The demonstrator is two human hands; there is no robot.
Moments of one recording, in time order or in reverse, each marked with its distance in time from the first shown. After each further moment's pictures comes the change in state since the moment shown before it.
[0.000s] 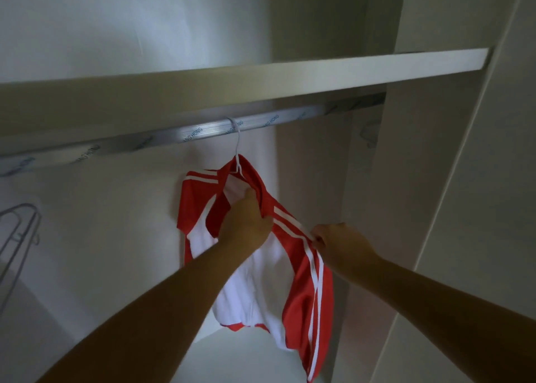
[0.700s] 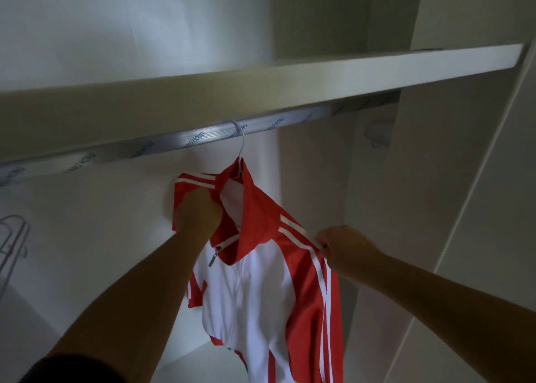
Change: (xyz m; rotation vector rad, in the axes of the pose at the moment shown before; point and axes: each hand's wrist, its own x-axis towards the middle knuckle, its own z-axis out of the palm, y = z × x) left_hand 0.050 -0.062 -0.043 0.191 0.275 -0.264; right_hand 0.025 0.000 0.003 -0.053 -0.159 0.009
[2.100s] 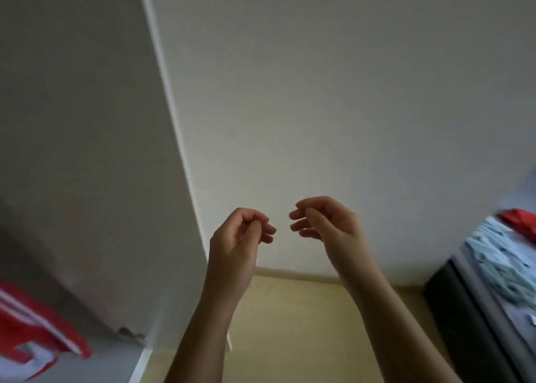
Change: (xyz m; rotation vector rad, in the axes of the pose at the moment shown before) left_hand -0.634 0.315 -0.109 -1.149 -1.105 0.543; right_hand -0.682 0.106 -0.131 1.001 1.105 0.601
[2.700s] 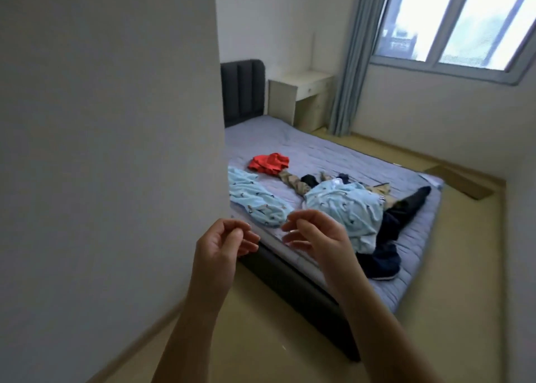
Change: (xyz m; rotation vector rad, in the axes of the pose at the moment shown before) left_hand -0.067 0.027 0.461 -0.291 -0.872 -0.075; right_hand -0.144 -0.004 -0.417 -0.011 0.905 0.050
